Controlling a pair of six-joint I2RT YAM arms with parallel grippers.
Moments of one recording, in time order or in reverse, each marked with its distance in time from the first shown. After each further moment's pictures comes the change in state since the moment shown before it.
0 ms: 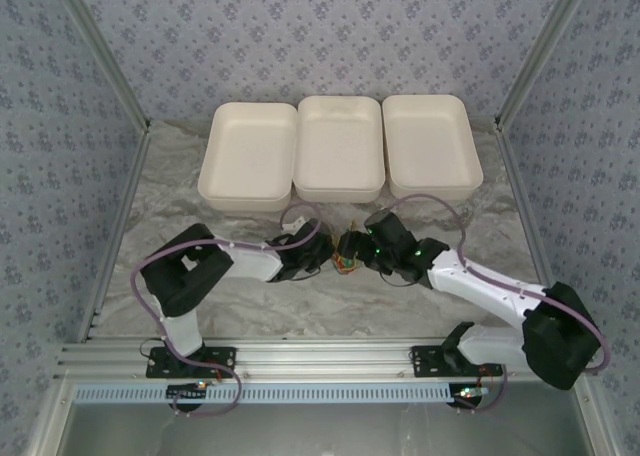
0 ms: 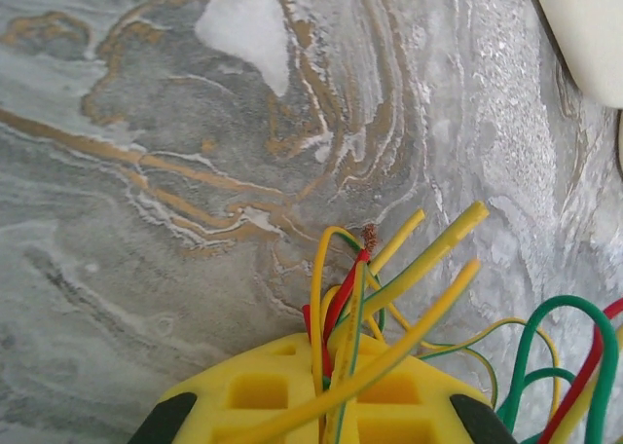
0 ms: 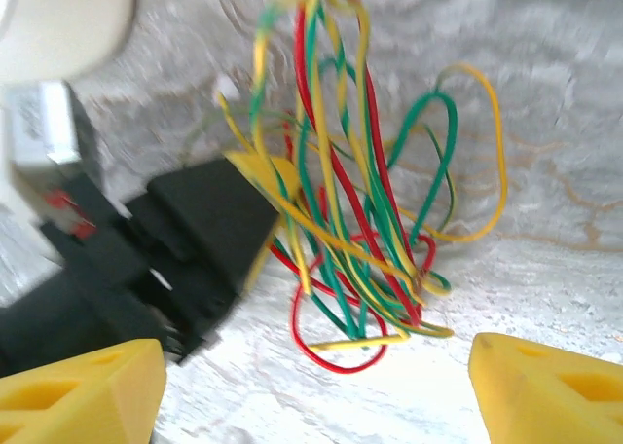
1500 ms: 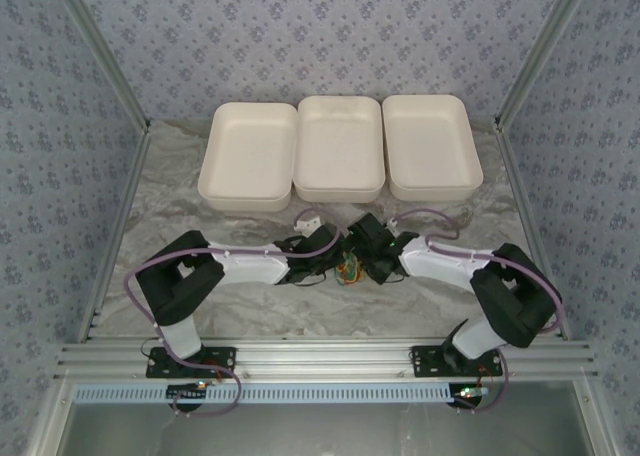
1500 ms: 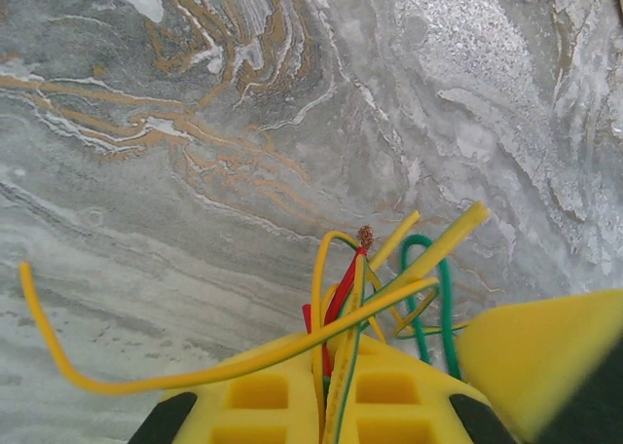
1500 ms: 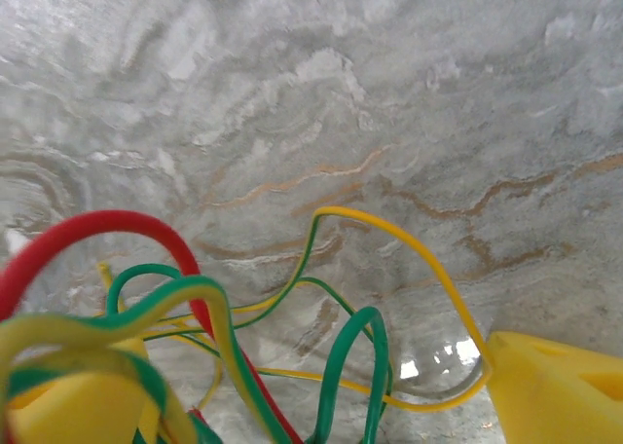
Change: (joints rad) left arm -0.095 -0.055 0.090 -0.225 -0.082 0.172; right arm 0.013 0.262 0.013 0.035 0.145 0.424
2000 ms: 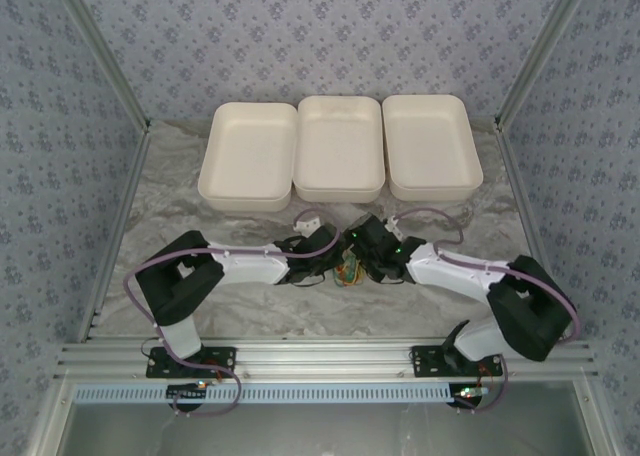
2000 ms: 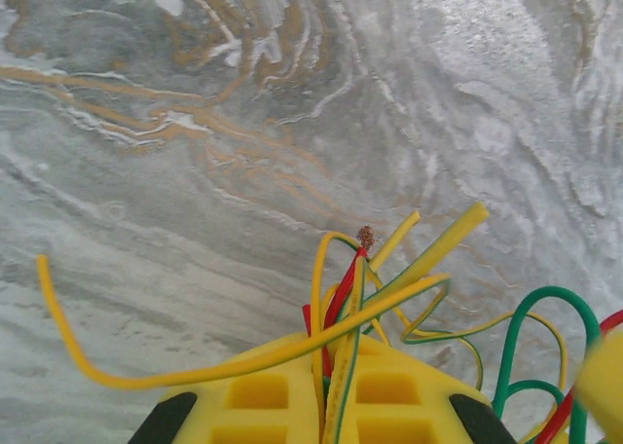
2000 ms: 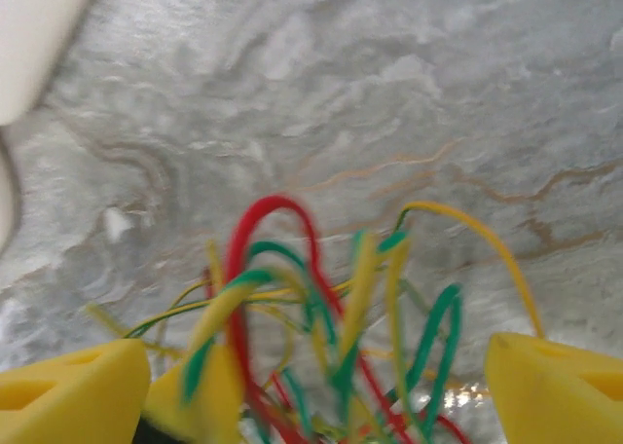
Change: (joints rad) left arm 0.000 -0.001 0.000 -0.023 0.000 0.008; right arm 0.018 -0.046 -0.025 0.058 0.015 0.010
